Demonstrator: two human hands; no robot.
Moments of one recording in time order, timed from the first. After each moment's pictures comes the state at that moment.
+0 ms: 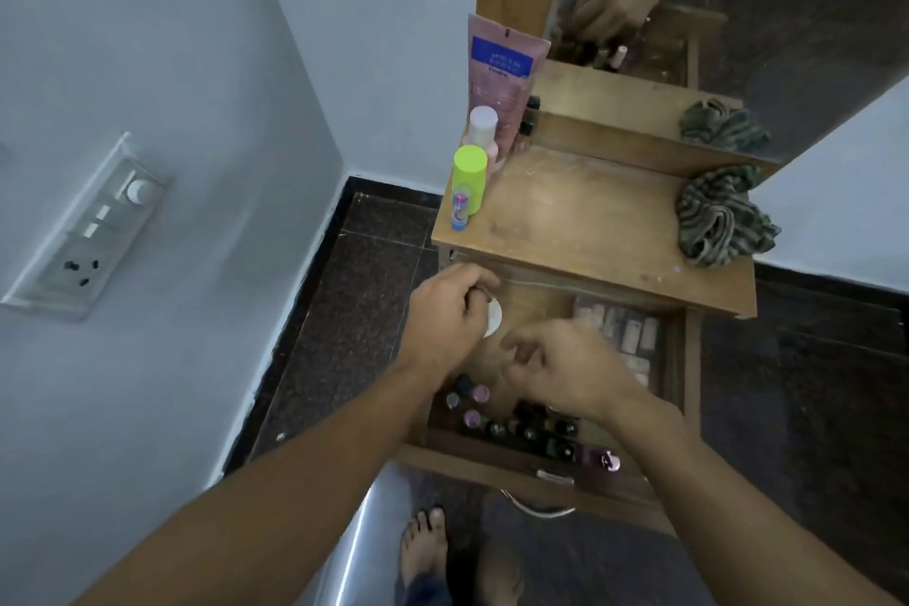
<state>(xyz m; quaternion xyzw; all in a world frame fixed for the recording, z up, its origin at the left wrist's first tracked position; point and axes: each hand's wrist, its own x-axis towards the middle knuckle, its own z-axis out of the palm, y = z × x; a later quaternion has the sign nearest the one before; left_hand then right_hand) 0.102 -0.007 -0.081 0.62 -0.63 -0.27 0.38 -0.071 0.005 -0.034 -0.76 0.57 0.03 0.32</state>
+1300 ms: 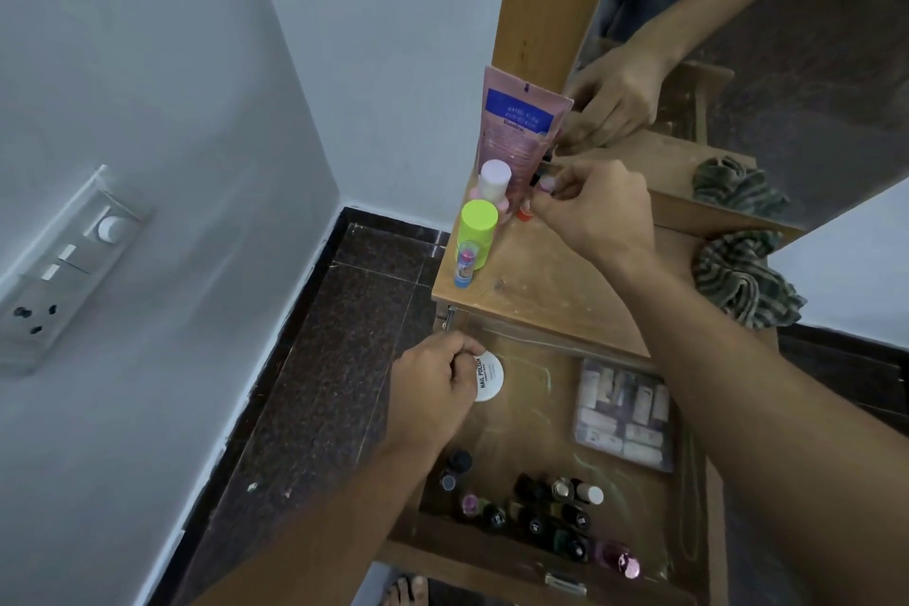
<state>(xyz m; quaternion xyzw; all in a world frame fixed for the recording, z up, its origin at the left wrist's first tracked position) 0.109 -0.011 -0.117 0.68 -0.56 -0.29 0.38 -0.047 -0.174 0.003 -0.68 0.66 -0.27 0.17</state>
